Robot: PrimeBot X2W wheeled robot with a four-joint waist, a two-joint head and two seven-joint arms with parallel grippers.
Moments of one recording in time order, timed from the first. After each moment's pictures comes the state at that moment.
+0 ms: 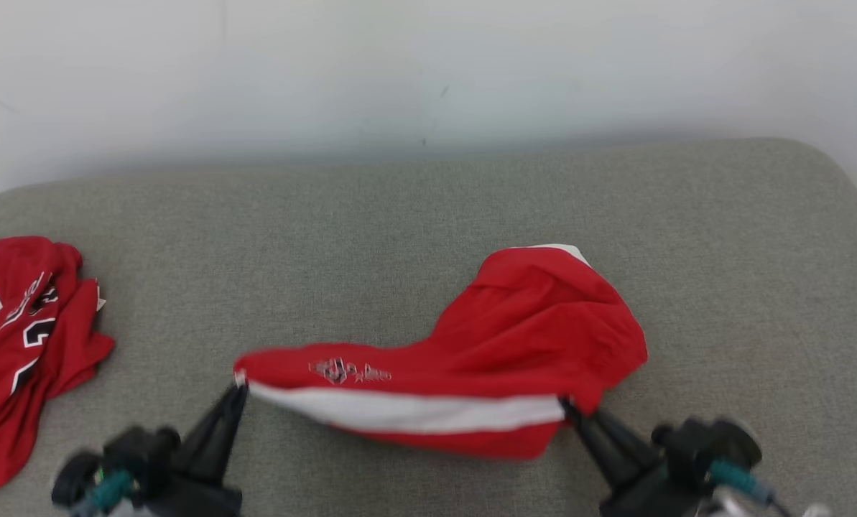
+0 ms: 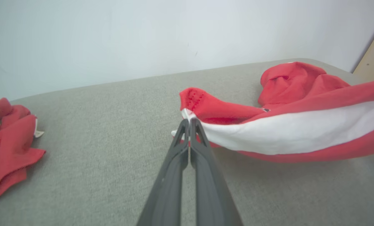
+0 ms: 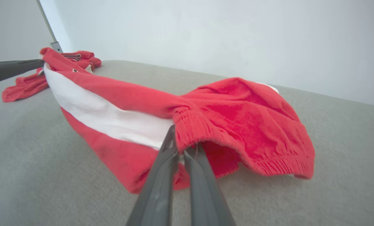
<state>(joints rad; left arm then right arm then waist) -0.21 0.42 -0.44 0.34 -0.51 -0.13 -0.26 -0.16 -0.43 0.53 0.25 0.38 0.13 -0.24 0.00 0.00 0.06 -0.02</state>
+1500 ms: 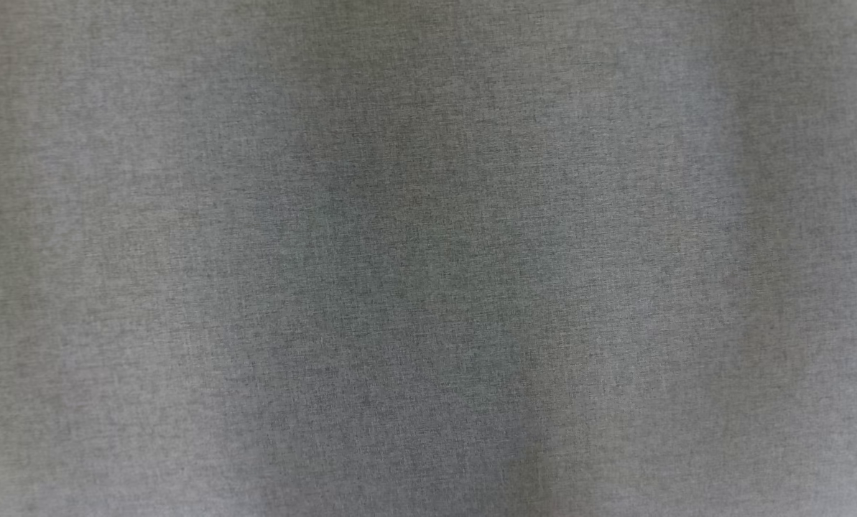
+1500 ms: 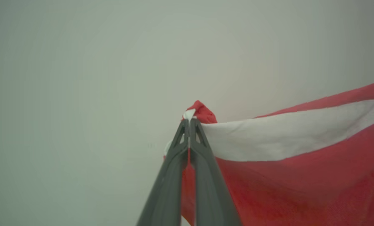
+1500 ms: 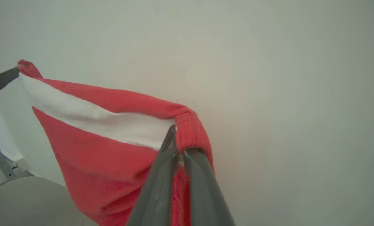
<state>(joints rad) -1.88 0.51 -0.80 0.76 -0.75 -0.13 -0.23 -1.79 -0.46 0.75 0.63 0.88 0.13 0.00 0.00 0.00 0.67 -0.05</state>
